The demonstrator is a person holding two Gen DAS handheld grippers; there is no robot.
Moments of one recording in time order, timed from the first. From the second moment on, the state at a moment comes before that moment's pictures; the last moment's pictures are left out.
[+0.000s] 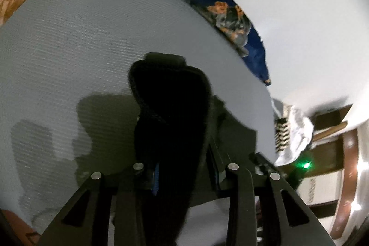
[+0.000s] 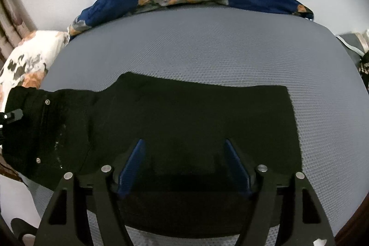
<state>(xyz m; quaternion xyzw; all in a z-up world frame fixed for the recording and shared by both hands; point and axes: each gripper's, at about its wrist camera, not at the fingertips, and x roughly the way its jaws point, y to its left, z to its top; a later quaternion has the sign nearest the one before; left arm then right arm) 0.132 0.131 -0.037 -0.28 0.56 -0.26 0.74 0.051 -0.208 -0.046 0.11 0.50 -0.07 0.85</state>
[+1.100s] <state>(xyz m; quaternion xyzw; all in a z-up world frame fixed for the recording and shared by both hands) 0.120 -0.188 -0.023 -0.12 0.61 -0.33 0.71 -0.021 -0.380 -0.047 0.26 0.45 -0.14 0.85</state>
